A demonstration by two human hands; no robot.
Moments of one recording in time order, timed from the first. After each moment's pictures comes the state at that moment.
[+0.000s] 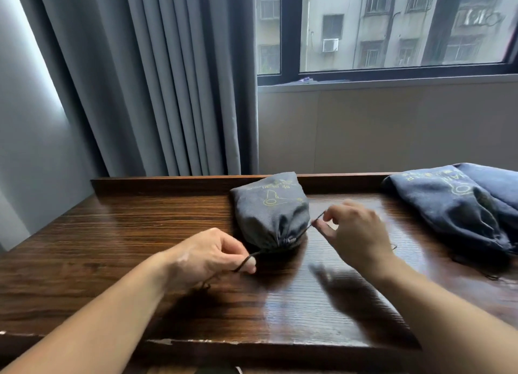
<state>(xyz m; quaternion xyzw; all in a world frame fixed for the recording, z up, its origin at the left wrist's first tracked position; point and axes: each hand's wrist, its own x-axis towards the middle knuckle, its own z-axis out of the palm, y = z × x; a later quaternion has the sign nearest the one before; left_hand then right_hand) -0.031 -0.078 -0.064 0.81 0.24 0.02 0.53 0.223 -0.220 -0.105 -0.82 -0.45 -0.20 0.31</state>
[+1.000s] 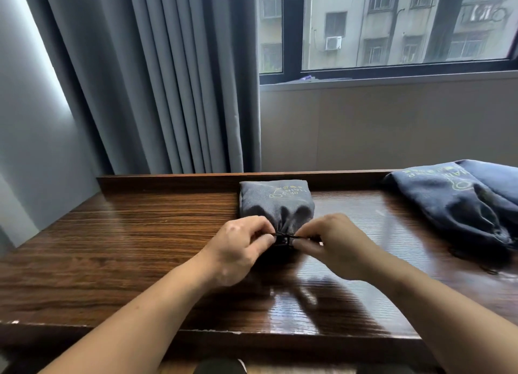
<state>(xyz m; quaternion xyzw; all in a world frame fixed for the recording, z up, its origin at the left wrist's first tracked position) 0.001 -0.093 -0.084 0.93 0.14 0.25 0.25 0.187 -0.229 -0.089 -0.69 -0.66 0.00 0.31</state>
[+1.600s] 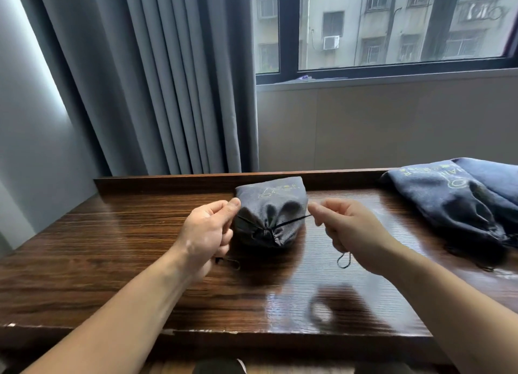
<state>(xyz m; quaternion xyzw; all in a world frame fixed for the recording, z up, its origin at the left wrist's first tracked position) -0.012 -0.096 -0.062 0.63 0.27 0.33 0.65 0.195 -0.245 -0.074 -0.62 -0.45 0.27 0.58</state>
